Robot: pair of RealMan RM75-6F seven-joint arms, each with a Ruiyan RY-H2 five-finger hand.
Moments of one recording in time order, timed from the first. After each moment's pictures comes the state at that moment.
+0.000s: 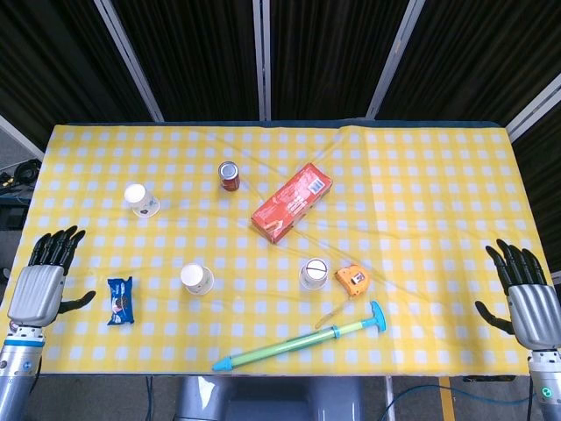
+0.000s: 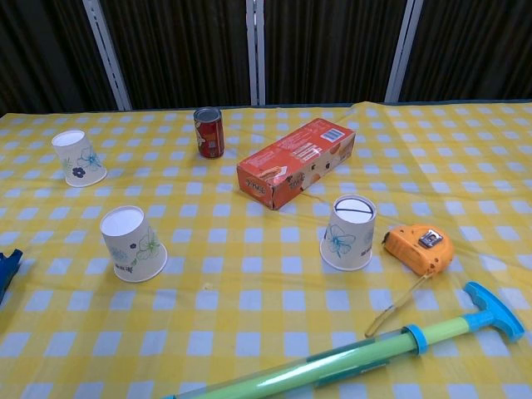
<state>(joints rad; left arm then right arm) -0.19 -1.22 -0.04 -1.64 1.42 1.44 0.14 0.09 -1.15 0.07 -1.46 -1.55 1.52 0.10</state>
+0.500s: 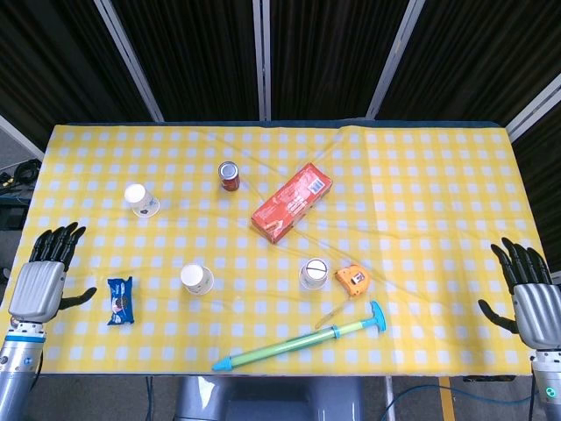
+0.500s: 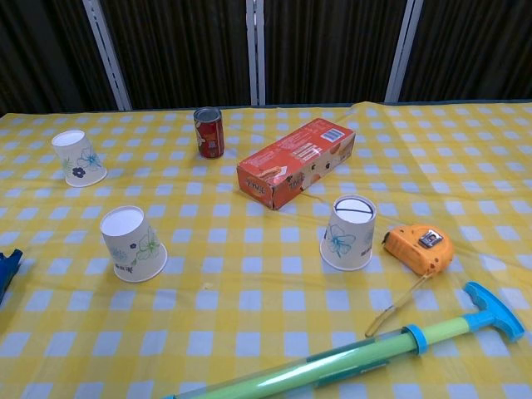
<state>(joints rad) -0.21 -1.22 -0.08 -1.64 1.40 1.41 0.14 0.09 -1.14 0.08 -1.46 -1.54 1.52 0.12</state>
